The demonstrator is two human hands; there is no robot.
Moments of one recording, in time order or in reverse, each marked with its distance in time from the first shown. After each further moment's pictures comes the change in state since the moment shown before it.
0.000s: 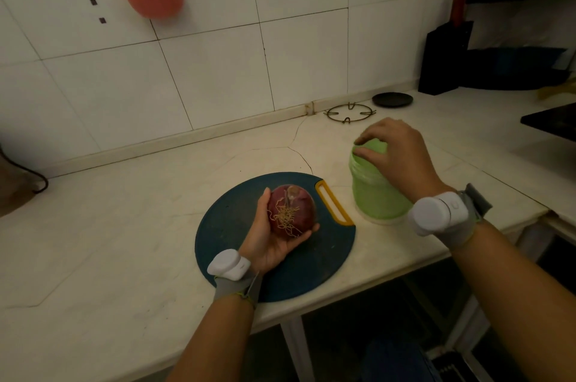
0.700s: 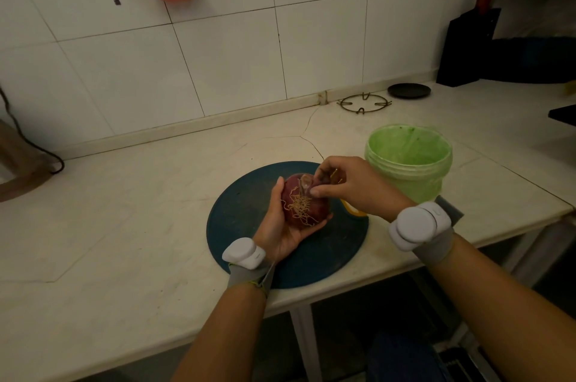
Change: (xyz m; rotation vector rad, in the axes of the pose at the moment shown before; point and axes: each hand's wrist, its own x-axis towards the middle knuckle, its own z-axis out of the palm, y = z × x) left_hand 0.004 -0.005 -0.004 0.001 -0.052 0.080; right_hand -0.026 -0.043 0.057 0.466 -0.482 0.009
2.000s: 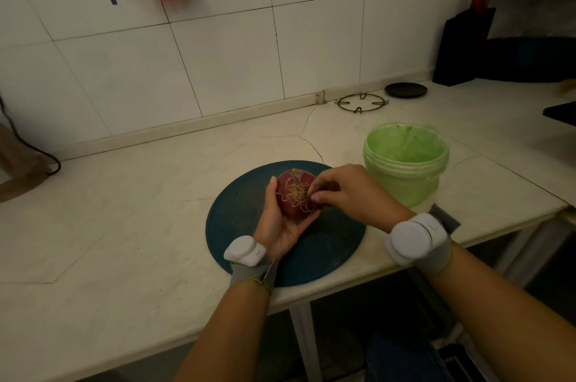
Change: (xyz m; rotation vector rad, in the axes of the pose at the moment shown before) left_hand 0.002 0.000 -0.003 -0.095 -0.016 0.044; right_hand -0.012 -0.009 0.008 -0.145 -0.019 -0.015
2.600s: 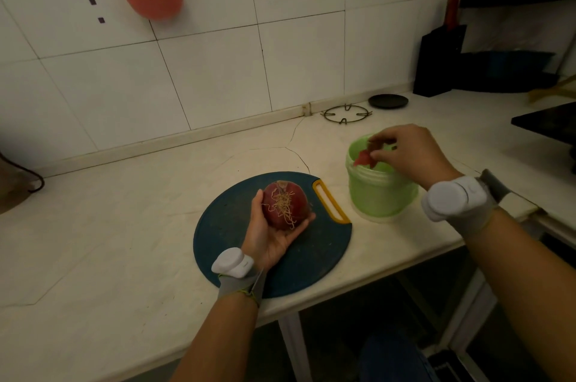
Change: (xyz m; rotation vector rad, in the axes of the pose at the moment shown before) left_hand 0.000 -0.001 0.005 -0.059 0.075 -0.018; right_hand -0.004 0.034 -0.103 -0.292 0.331 0.309
